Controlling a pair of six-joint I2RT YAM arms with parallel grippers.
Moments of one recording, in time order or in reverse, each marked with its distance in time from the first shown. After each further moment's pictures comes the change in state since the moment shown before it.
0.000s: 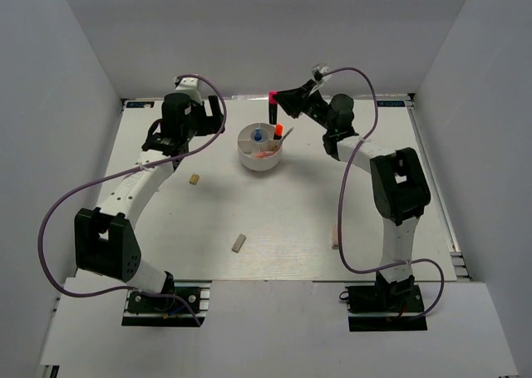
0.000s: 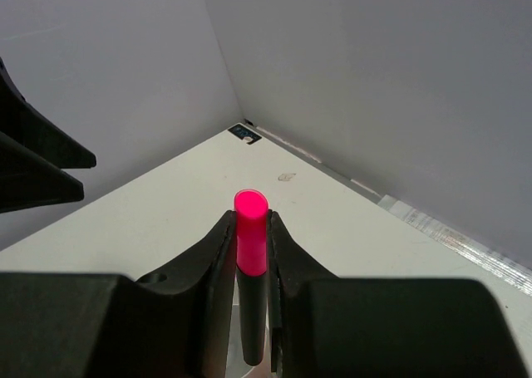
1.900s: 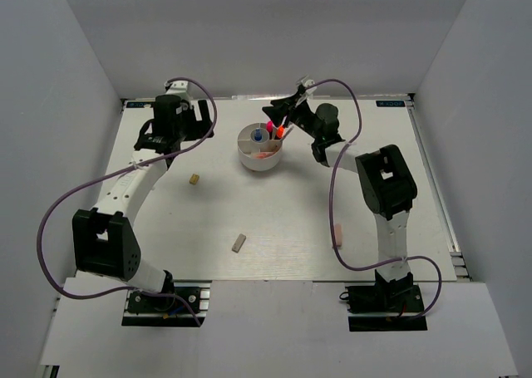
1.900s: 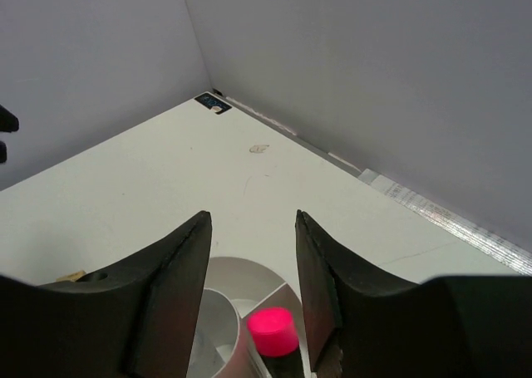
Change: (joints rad) left arm 0.068 0.000 -0.001 -0.085 -0.001 0.001; right arm 0.063 0.114 0.000 0.031 0.087 -0.157
